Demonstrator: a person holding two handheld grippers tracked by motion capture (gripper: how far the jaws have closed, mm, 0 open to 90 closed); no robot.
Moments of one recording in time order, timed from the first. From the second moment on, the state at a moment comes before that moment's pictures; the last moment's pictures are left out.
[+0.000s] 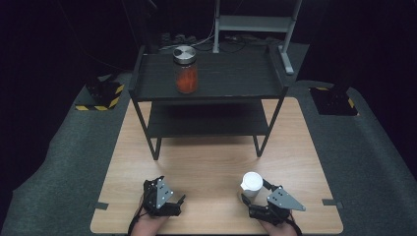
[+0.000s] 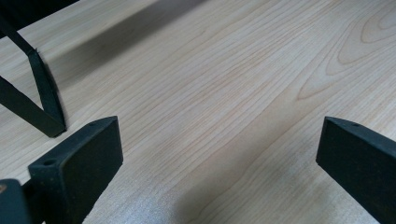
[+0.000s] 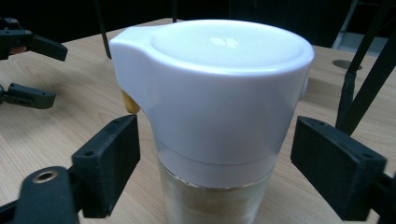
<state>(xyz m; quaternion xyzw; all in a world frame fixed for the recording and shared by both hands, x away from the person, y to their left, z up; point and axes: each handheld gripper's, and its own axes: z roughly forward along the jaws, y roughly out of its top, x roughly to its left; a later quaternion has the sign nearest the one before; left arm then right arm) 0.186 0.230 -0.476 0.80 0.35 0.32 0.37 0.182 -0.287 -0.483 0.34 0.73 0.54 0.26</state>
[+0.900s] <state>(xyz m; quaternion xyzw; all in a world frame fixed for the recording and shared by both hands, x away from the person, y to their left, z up) 0.185 0.230 -0.477 0.80 0.35 0.32 0.38 0.190 -0.291 -0.494 0.33 0.72 0.56 0.25</state>
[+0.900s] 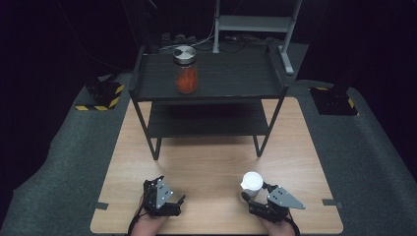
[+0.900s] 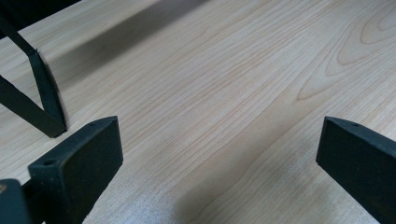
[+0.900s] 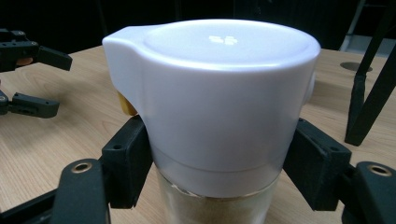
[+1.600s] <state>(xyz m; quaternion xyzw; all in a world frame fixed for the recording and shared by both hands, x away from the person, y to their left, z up) 0.186 0.231 -0.476 0.80 0.35 0.32 0.38 0.182 -0.302 -0.488 0.35 0.70 0.56 0.27</state>
